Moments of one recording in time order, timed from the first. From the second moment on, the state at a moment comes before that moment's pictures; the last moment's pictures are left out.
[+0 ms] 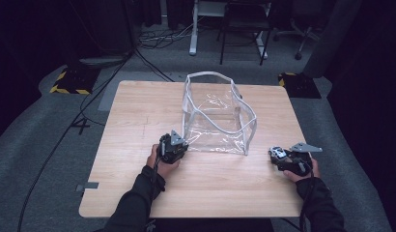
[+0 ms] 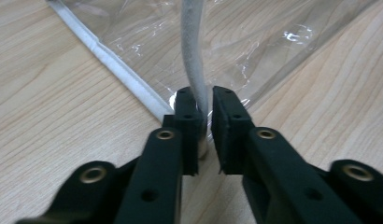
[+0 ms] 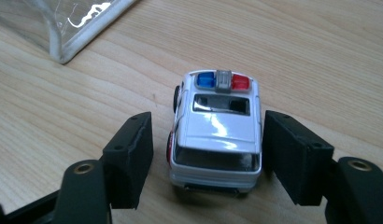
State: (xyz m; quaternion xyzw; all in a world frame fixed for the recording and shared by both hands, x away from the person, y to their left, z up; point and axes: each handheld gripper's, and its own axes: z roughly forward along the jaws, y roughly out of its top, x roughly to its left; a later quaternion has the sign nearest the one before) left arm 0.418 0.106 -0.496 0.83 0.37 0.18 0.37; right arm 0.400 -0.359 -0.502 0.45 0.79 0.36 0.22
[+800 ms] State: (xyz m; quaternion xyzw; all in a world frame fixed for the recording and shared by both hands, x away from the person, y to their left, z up) left arm 0.372 0.161 -0.502 0.86 0.36 0.13 0.34; right arm 0.394 -0.368 -0.500 0.45 0.77 0.39 0.22
